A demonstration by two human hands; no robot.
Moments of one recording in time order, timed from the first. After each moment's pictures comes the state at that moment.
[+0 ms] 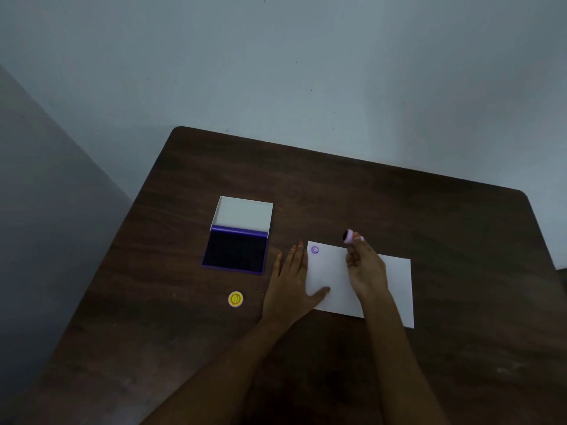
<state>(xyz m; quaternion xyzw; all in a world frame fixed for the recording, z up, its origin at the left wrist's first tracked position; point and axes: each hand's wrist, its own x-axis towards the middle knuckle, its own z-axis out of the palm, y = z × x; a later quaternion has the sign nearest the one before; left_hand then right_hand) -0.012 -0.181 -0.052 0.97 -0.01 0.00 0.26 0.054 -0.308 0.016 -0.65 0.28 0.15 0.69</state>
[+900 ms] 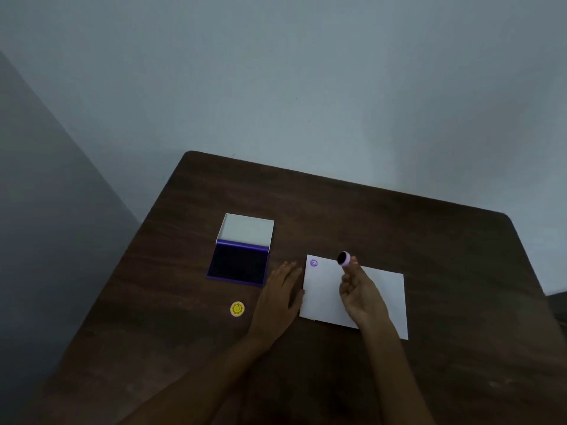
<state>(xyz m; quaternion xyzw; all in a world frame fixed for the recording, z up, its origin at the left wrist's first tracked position) -0.032 -0.163 -0.023 0.92 0.01 0.06 0.39 0.033 -0.312 0.035 -0.47 0.36 0.19 0.78</state>
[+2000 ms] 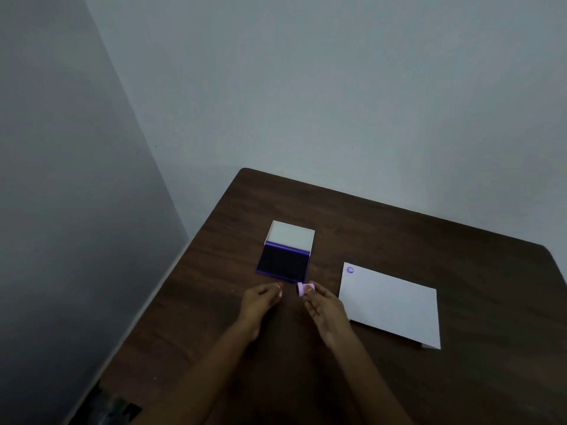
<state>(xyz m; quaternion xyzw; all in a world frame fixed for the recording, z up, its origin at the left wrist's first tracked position) -0.094 -0.078 0.013 0.60 0.36 -0.05 0.71 -0.043 -0.215 0.016 -0.55 0.22 0.31 0.74</state>
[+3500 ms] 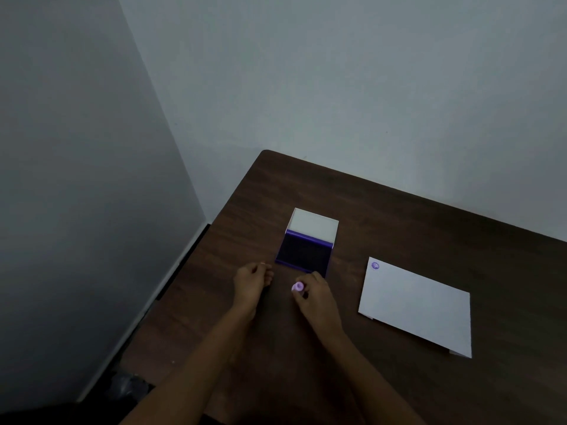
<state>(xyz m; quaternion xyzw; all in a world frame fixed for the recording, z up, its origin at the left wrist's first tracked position) -0.088 -0.035 -0.003 0.63 0.45 0.08 0.63 -0.047 -0.171 -0.018 -0.89 -0.21 0.15 0.37</state>
